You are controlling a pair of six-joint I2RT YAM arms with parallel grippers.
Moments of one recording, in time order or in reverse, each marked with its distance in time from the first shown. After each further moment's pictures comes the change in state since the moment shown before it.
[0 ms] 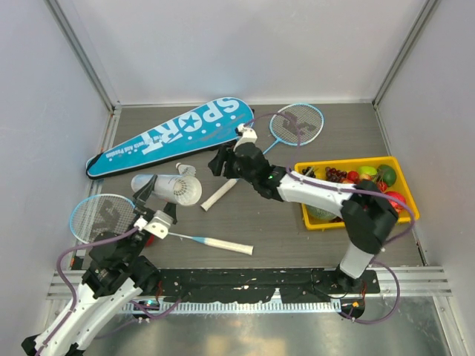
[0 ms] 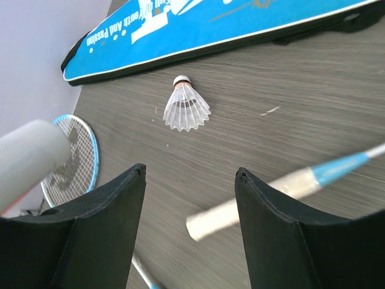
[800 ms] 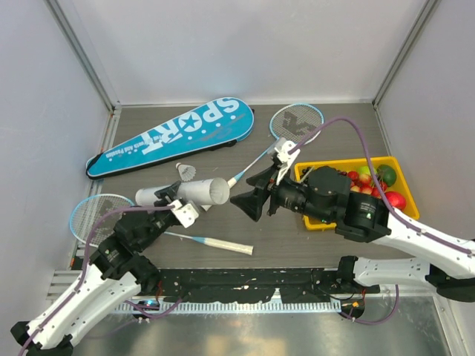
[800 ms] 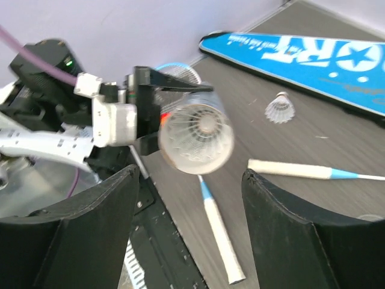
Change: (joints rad) left arm 0.001 0.311 0.103 -0.241 0.110 -0.001; right arm 0.325 -0.647 0.079 -0.486 -0.069 -0.370
